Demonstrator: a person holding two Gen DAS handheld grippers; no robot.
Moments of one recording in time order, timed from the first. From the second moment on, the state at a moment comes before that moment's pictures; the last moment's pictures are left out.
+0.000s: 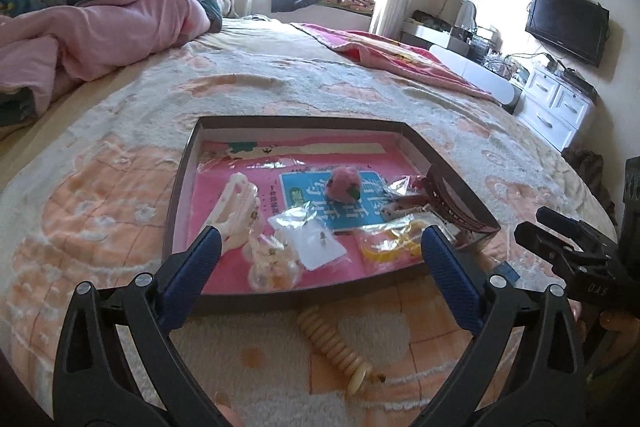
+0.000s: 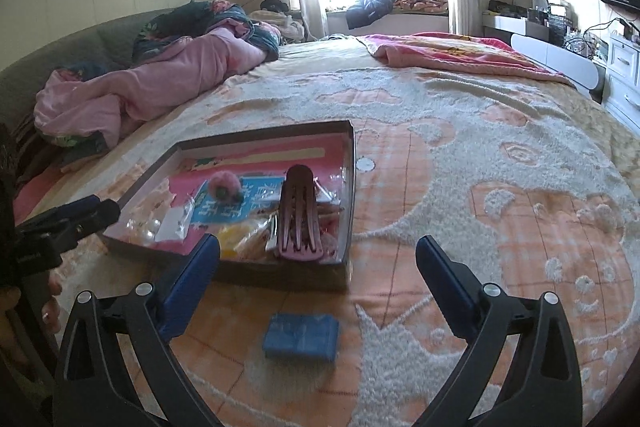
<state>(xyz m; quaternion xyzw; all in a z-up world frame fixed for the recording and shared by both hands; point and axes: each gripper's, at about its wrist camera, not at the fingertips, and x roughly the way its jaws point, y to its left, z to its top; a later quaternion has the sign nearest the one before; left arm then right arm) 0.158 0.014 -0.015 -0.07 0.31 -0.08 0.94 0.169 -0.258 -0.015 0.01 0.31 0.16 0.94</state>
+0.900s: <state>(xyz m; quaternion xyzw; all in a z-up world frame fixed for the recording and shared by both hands) 0.137 0.012 -0.059 -0.09 0.38 -0.09 0.92 0.154 -0.245 -0.061 -0.02 0.37 0.17 0.91</state>
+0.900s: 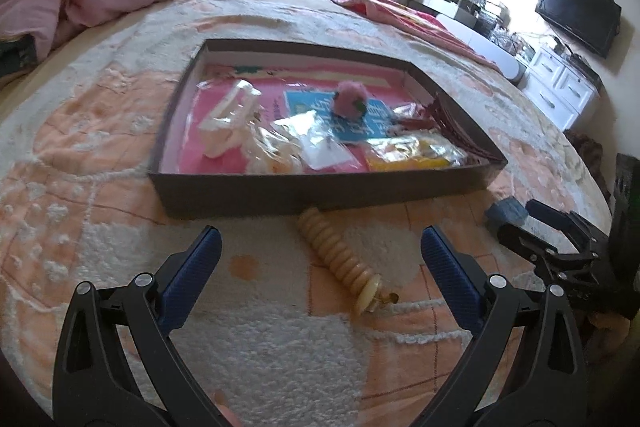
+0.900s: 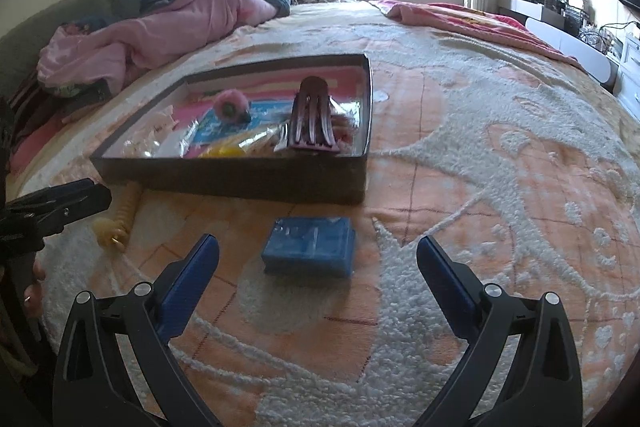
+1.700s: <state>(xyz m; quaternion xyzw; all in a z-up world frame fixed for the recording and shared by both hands) 0.129 -0.017 -0.053 -0.05 0.38 -0.12 0.91 0.144 -0.227 -0.055 -0.04 0.36 0.22 0.91</state>
